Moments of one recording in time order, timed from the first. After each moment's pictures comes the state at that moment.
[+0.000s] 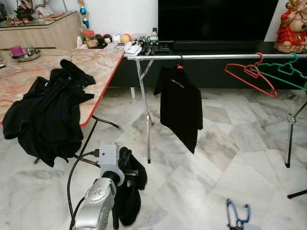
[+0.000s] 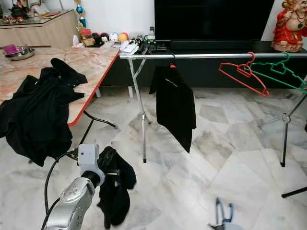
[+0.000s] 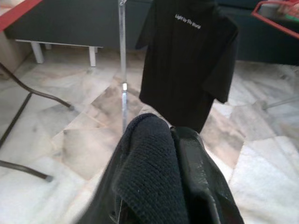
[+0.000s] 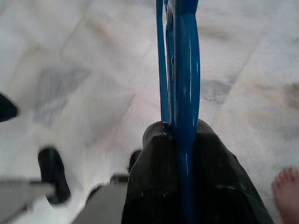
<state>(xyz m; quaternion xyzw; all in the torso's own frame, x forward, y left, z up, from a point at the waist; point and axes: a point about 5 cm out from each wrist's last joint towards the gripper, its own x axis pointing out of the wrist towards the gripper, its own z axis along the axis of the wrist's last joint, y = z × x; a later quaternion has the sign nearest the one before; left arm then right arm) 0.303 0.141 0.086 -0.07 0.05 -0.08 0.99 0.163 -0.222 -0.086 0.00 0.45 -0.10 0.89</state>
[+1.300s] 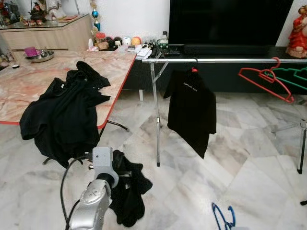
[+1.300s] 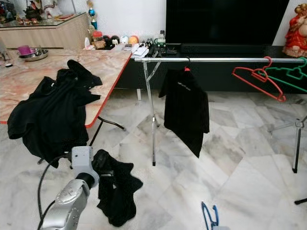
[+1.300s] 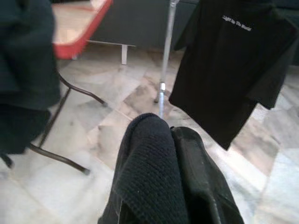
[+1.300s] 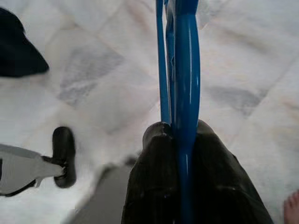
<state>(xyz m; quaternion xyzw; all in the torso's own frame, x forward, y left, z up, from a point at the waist) 0.305 0.159 0.083 -0.07 0.06 -0.04 0.99 0.160 -0.217 -0.088 -0.04 0.46 -0.04 0.88</state>
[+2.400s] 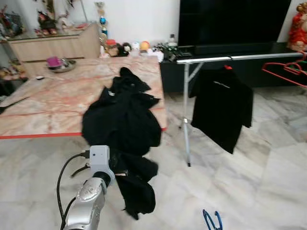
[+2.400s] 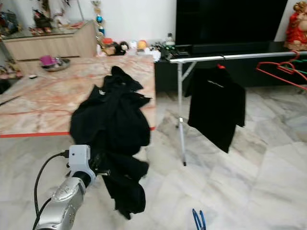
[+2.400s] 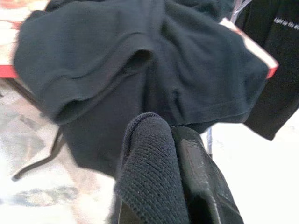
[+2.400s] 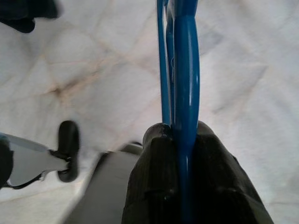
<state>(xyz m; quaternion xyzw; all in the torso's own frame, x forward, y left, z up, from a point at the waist) 0.309 0.164 0.082 -0.06 0.07 -0.05 0.99 0.153 -0.197 -0.095 -0.06 0.49 -0.03 0.87</state>
